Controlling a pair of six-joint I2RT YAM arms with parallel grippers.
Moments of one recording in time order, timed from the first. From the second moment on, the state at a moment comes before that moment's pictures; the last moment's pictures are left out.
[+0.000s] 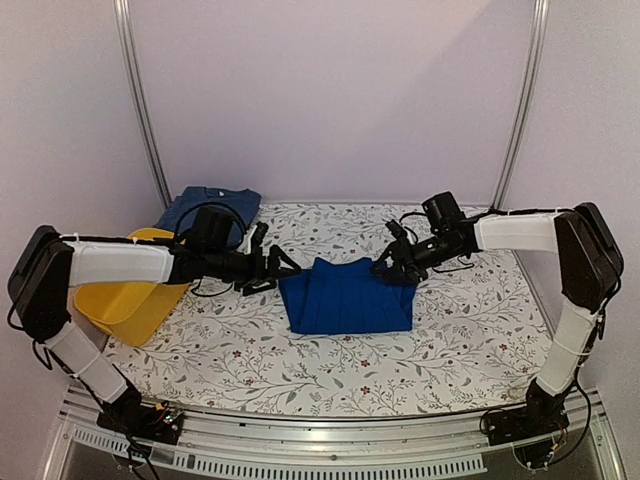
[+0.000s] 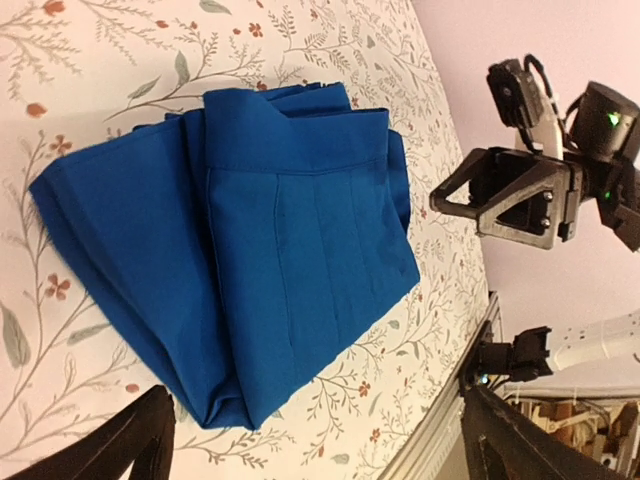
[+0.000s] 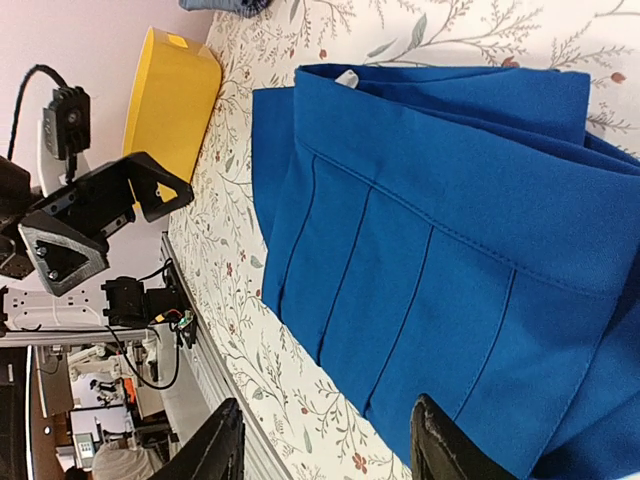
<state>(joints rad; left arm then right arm) -0.57 1.60 0.92 0.00 0.52 -0.69 0.45 1.86 1.20 -0.29 -0.83 0.45</state>
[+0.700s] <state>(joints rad) -0.64 1.81 0.83 0.22 0.44 -0.95 0.32 1.74 0.95 -0.38 -0.63 0.54</state>
